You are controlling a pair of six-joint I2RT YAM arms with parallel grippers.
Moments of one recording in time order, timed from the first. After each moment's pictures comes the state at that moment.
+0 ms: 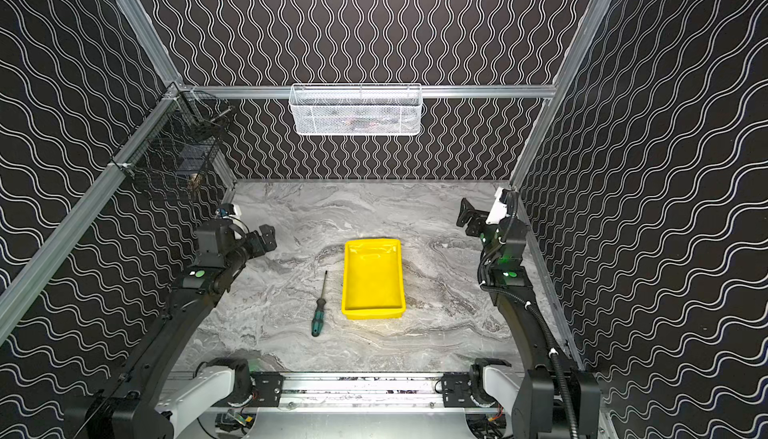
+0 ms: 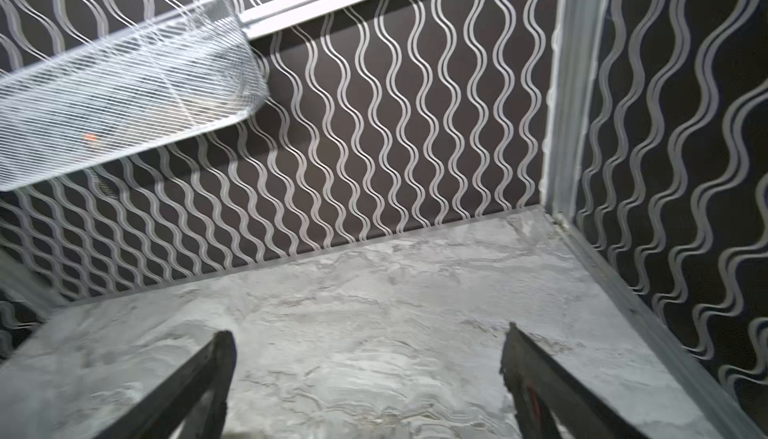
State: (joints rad) left arm -0.08 1.01 0.81 -0.40 -0.05 -0.36; right arm -0.04 1.09 0.73 0.27 -0.13 0.27
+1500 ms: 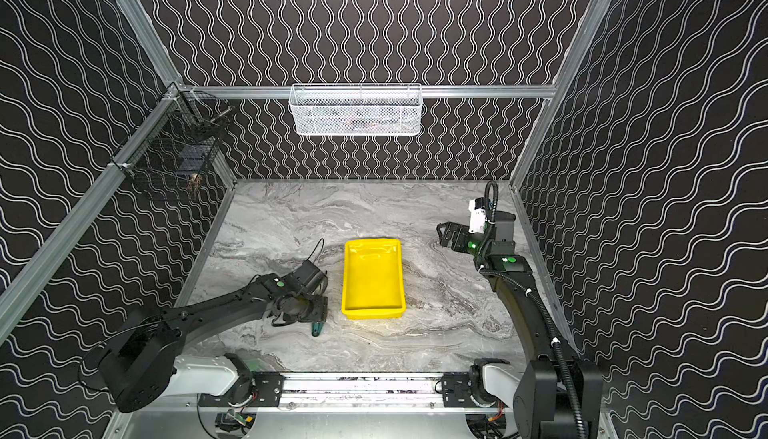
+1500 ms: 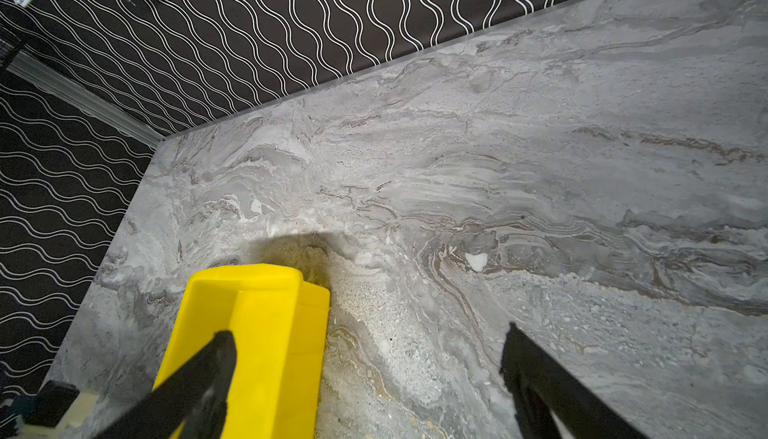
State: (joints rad) left arm -0.72 1.35 0.70 -0.68 -0.03 -0.70; right arm 0.00 1.16 0.85 -0.26 -0.37 0.28
